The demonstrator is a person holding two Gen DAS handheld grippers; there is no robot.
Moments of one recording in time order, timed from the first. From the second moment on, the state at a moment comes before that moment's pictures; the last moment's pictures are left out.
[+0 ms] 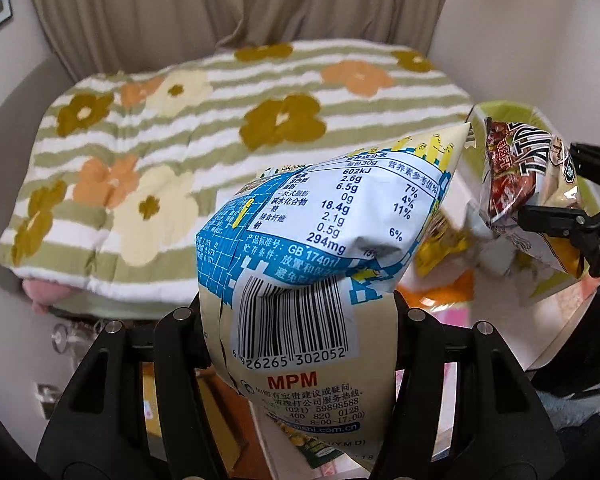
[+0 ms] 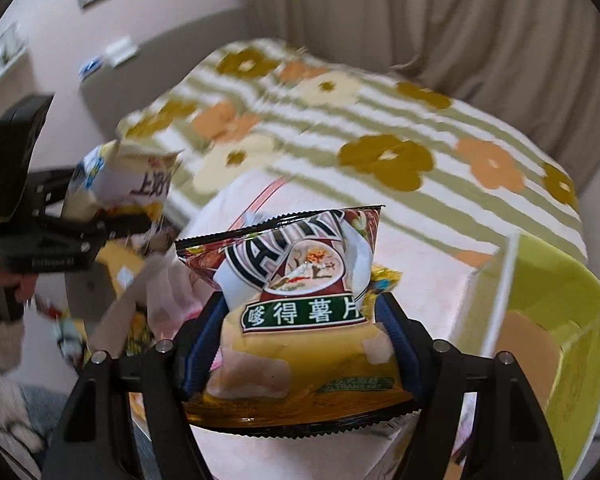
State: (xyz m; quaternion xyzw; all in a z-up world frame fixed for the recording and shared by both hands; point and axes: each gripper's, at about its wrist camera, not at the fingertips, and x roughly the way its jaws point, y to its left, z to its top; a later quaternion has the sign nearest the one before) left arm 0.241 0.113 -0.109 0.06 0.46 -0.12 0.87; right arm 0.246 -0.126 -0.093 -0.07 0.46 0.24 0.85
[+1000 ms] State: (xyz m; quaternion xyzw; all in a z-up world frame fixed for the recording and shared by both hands) left arm 0.321 -0.227 -0.087 0.04 0.46 -0.20 0.87; right arm 0.284 -0.420 -0.044 0.05 0.42 0.12 0.90
